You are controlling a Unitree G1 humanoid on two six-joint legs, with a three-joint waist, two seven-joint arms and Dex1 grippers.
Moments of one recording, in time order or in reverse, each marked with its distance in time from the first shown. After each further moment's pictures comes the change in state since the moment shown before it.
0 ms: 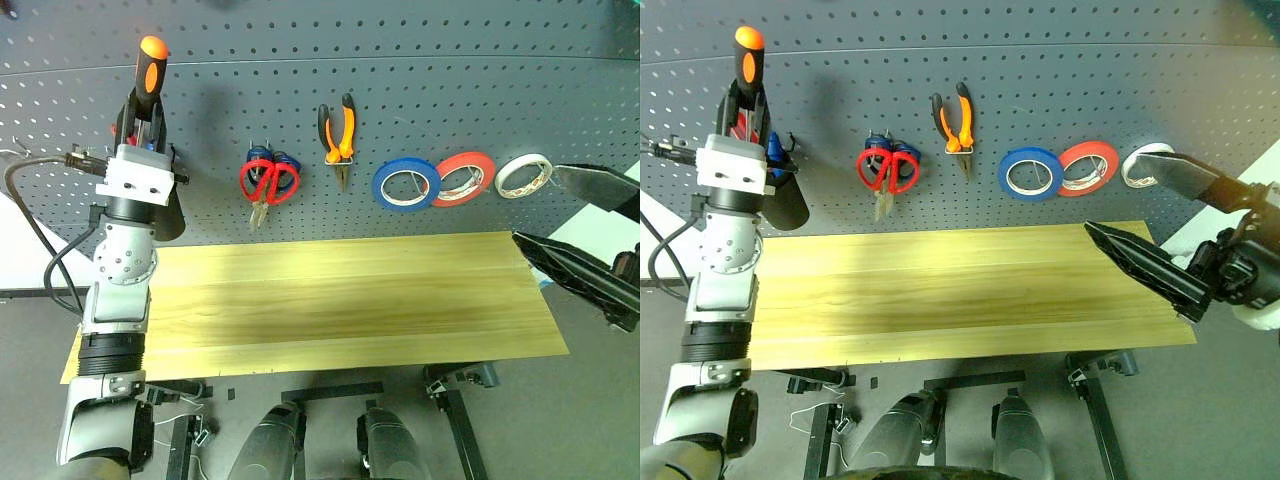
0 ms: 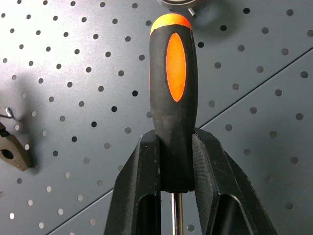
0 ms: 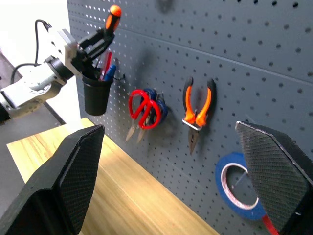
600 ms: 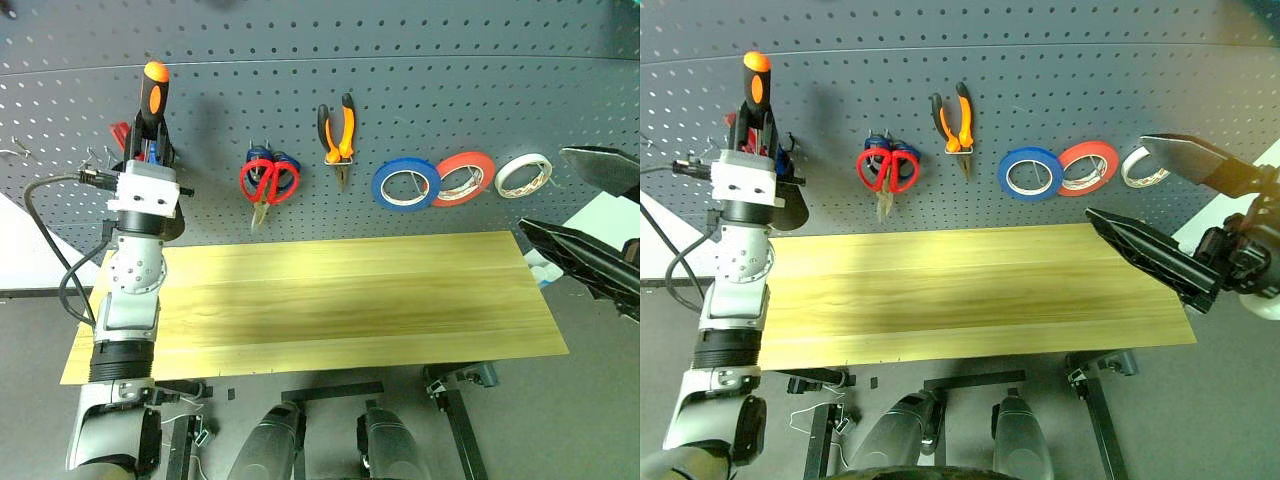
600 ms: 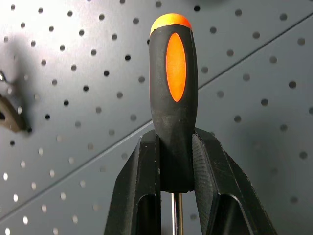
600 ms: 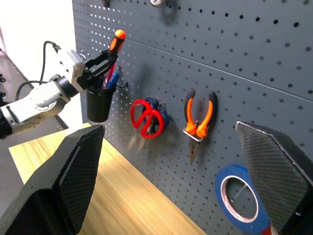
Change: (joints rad) left arm 0.049 -0.054 -0.001 0.043 0.009 -0.007 0.045; right arm -0.055 -0.042 -0.023 0.026 0.051 0.041 -0.027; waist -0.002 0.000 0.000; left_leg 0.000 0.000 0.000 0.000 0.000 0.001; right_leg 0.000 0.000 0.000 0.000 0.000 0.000
